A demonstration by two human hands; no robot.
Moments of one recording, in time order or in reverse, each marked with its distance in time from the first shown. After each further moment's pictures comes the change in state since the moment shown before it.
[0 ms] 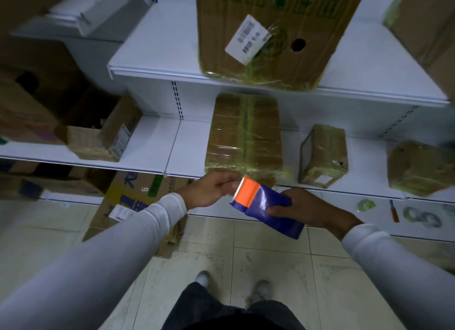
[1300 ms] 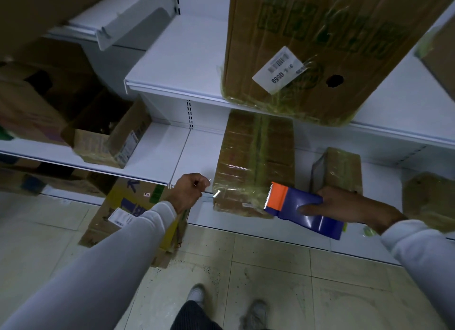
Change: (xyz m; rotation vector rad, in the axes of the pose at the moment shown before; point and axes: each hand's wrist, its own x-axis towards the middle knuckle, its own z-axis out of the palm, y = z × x) left_hand 0.019 -0.057 -0.065 0.029 0.562 -0.173; right_hand 0.033 -0.032 -0.082 -0.256 -0.083 0.118
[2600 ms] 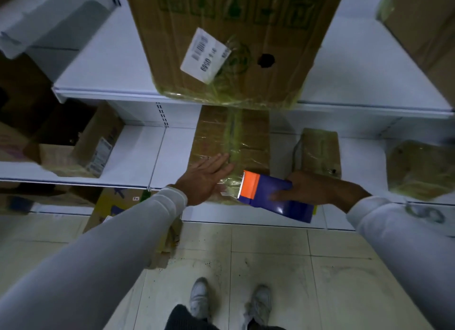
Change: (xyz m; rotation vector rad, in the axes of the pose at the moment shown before) left_hand 0.038 0.037 0.064 1.131 -0.328 0.745; right_hand 0.017 0.028 -0.005 0.037 -0.046 -0.018
